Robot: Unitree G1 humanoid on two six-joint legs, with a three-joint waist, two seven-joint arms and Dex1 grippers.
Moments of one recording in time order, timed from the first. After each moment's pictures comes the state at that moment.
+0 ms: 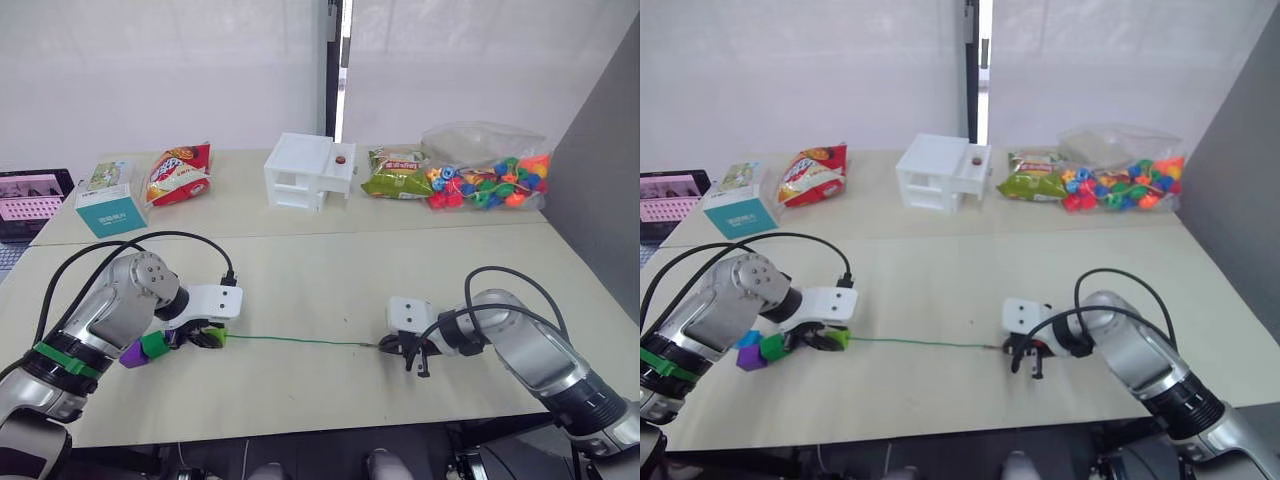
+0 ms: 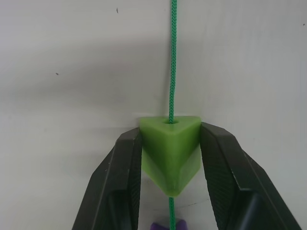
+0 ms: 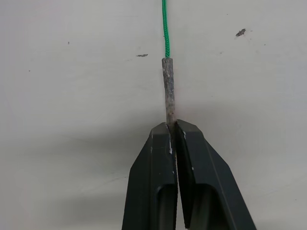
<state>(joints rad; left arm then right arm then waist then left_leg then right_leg) -0.62 0.99 -0.40 0.02 0.21 0.37 -1.47 -0.49 -0.81 0.41 -0.25 0.03 0.57 1.16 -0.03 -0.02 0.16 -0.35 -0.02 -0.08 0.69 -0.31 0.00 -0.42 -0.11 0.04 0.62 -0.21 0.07</state>
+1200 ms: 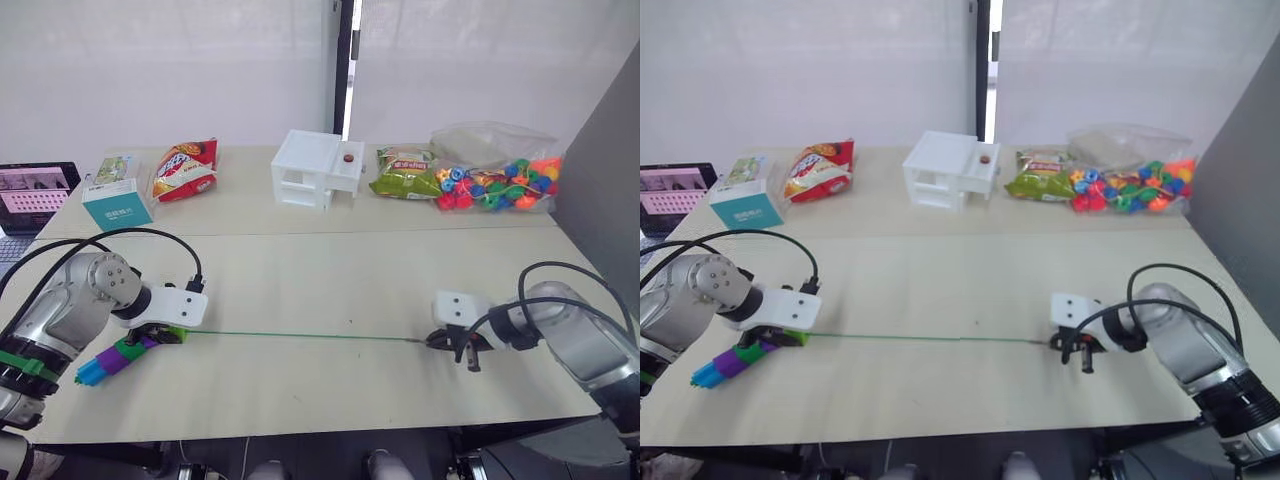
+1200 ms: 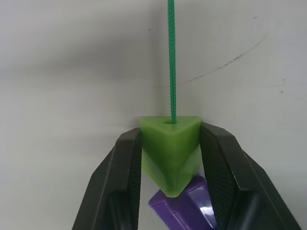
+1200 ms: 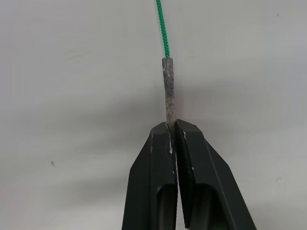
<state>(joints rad) -0.53 1.13 -0.32 0.09 0.27 0.08 -1.43 -0.42 -1.02 0.30 -0.09 0.05 0.42 1.25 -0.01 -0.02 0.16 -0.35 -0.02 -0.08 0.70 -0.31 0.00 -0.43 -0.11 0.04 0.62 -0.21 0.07</state>
